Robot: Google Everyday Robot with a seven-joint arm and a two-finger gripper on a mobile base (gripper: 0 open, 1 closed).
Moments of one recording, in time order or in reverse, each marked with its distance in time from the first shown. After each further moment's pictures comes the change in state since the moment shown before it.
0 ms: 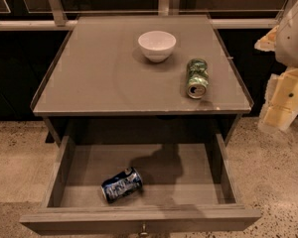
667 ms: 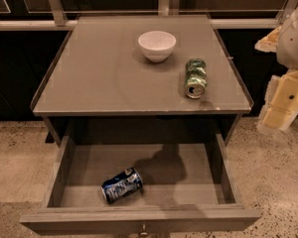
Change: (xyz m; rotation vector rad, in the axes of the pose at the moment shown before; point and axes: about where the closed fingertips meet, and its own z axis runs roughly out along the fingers) arm -0.002 0.002 0.001 0.007 -0.035 0.003
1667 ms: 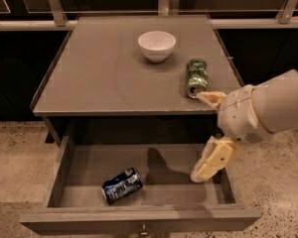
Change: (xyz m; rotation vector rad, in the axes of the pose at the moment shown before) arm -0.067 0.073 0.110 -0.062 -0.427 -0.038
